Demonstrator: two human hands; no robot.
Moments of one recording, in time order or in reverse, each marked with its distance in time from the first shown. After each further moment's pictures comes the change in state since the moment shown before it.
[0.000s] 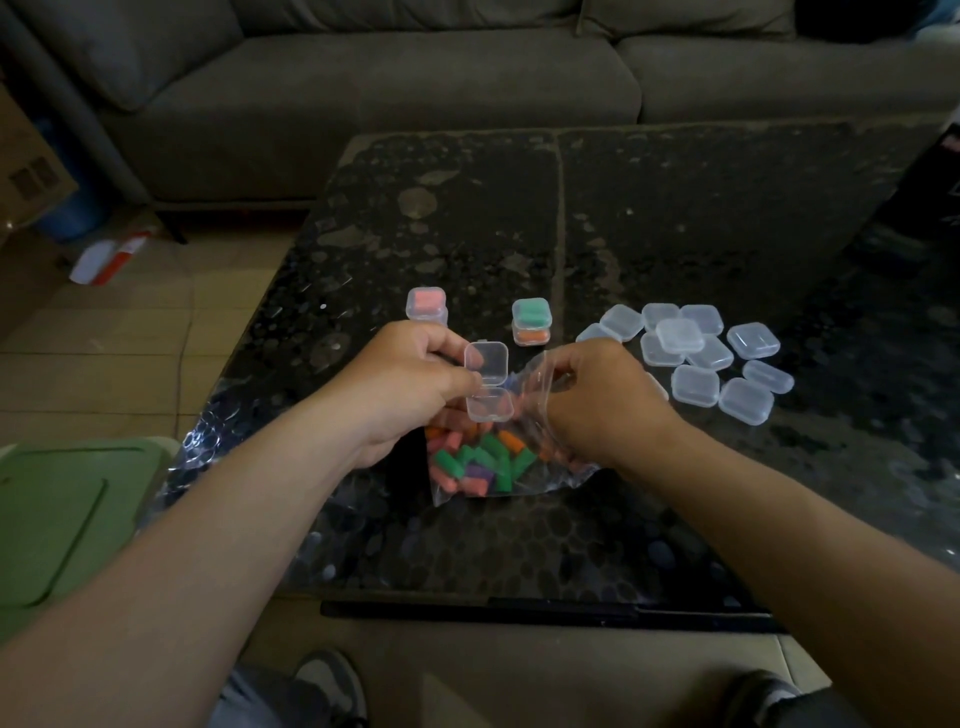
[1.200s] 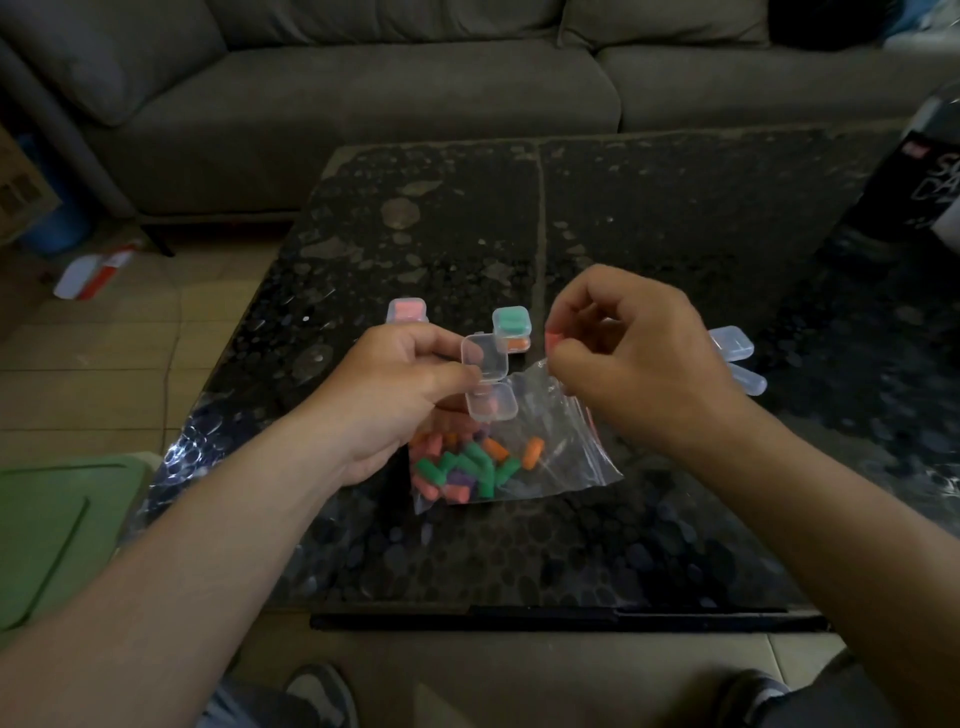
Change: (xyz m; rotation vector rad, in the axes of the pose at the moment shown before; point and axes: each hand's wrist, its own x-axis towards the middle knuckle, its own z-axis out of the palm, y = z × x) left_hand -0.023 0.020 0.009 -0.161 -0.053 0.037; right_hand -0.030 -0.010 -0.046 0.083 0.269 -0.459
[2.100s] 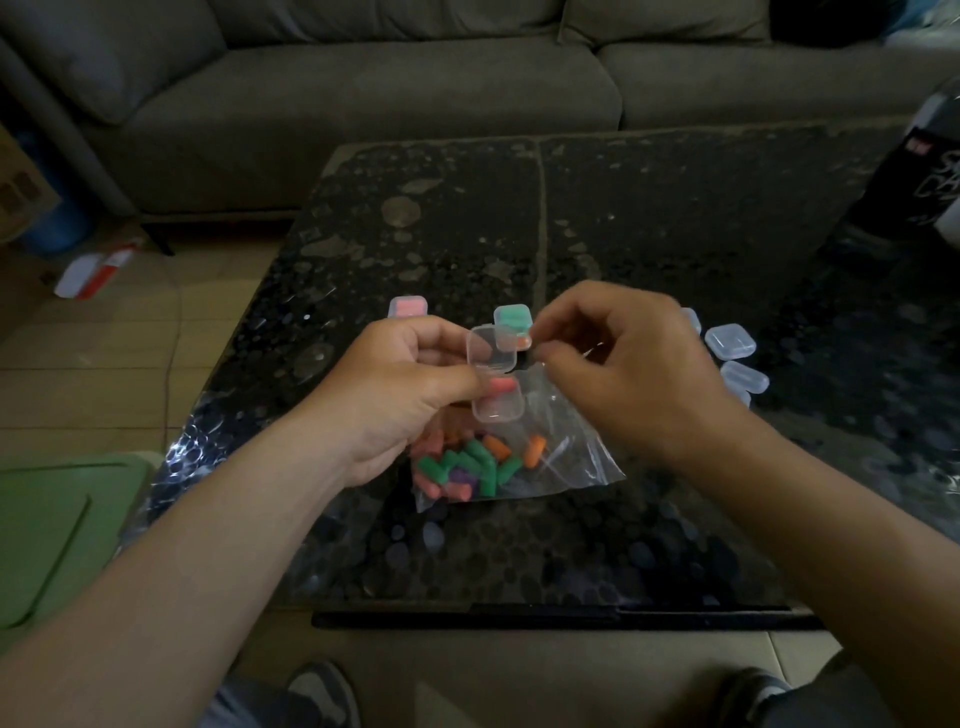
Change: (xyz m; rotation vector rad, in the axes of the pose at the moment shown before) left_hand -0.008 0.003 0.002 -0.101 -0.054 0.044; right_hand -0.003 0.001 0.004 -0.056 -0.013 -0.044
